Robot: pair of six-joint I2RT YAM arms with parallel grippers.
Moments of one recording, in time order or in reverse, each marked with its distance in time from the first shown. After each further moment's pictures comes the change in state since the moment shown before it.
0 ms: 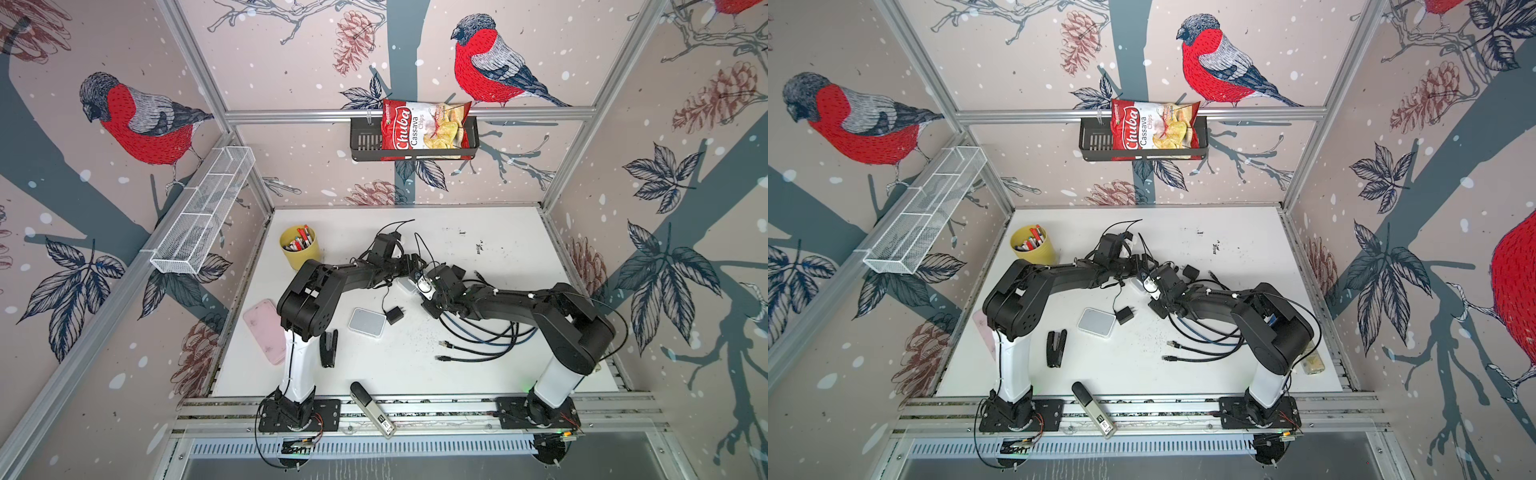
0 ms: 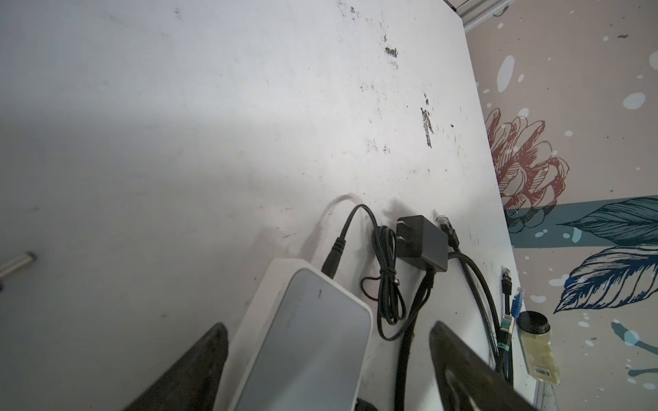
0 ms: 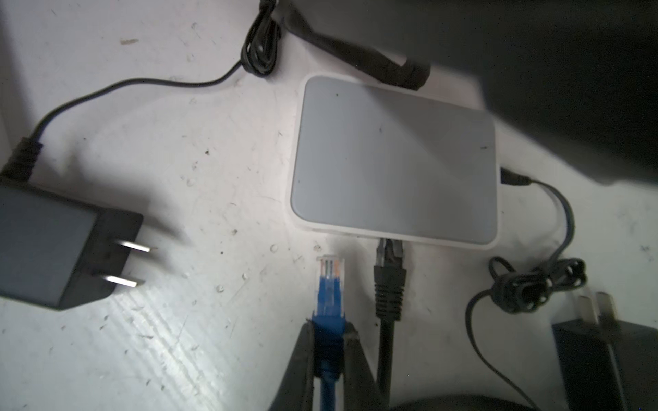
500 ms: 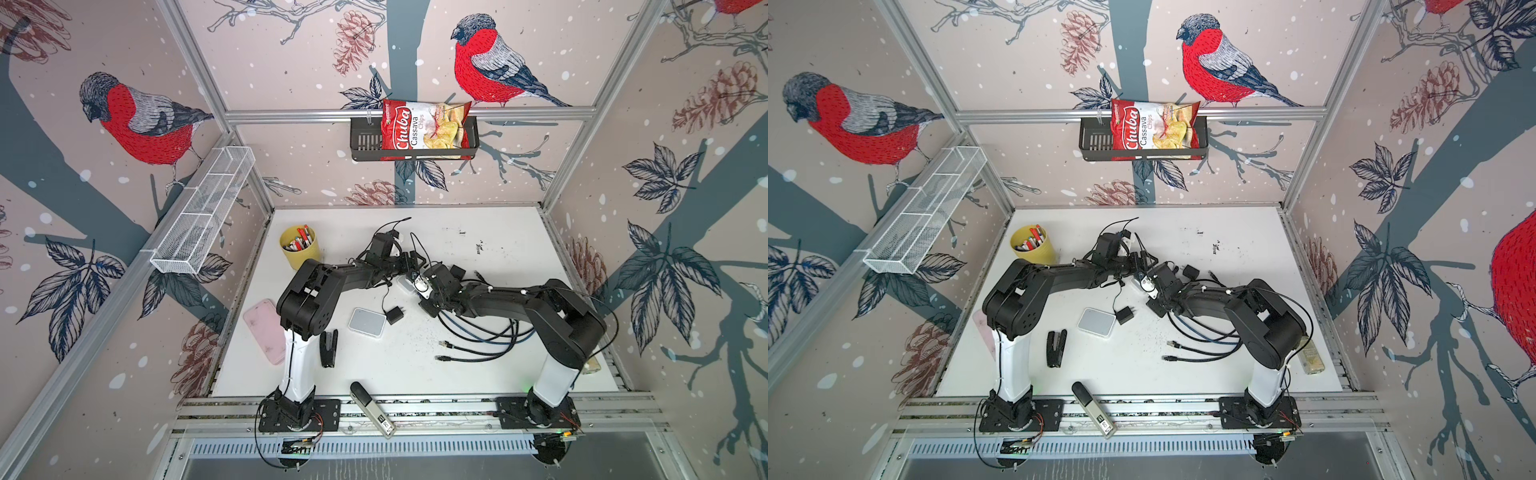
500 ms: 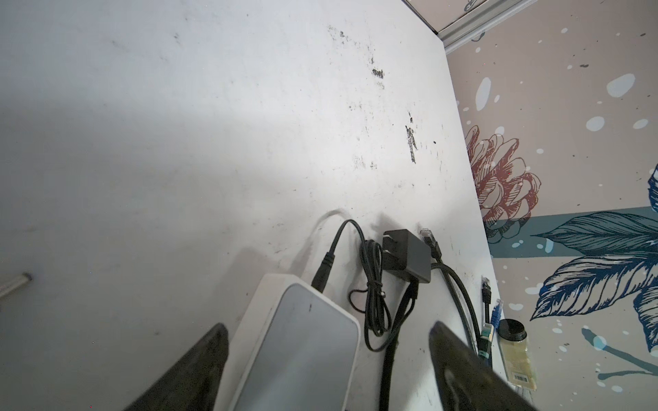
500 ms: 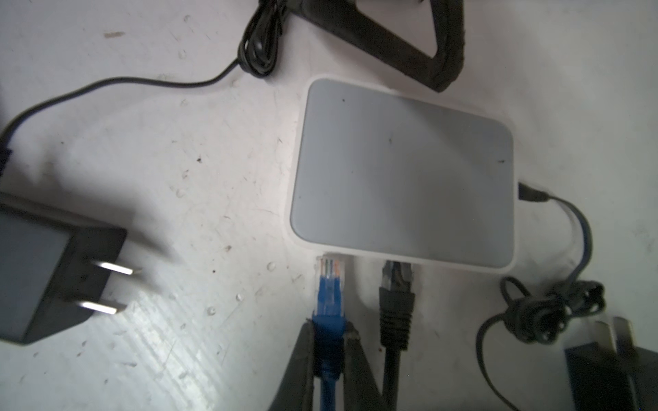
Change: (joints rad) left arm 0.005 0.009 -0.016 0.070 0.027 -0.053; right arm 0.001 0.050 0.042 -0.006 0.003 -0.019
